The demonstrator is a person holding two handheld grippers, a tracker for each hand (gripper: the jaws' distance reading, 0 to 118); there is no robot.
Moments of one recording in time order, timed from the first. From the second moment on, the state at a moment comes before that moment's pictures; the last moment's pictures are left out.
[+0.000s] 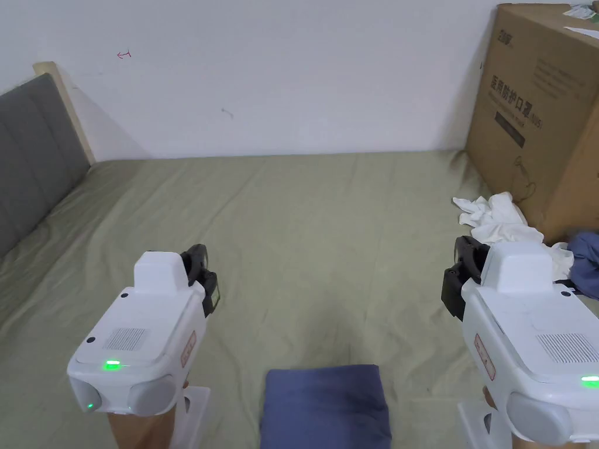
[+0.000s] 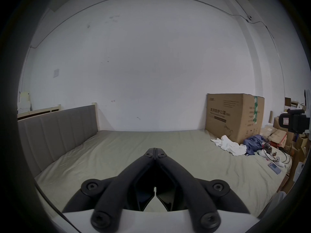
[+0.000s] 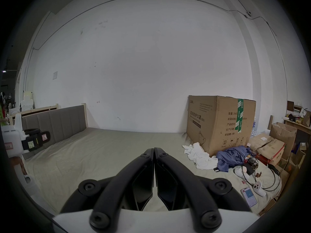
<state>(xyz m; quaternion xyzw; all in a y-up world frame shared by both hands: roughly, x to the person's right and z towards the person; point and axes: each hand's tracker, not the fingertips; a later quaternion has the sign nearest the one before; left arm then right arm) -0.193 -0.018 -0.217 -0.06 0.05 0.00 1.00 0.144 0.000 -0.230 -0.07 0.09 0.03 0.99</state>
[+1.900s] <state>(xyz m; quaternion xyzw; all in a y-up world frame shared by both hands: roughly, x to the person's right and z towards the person) -0.208 -0.239 -0.304 -0.52 -0.16 0.26 0.80 0.055 -0.267 -0.268 -0.37 0.20 0.01 0.91</state>
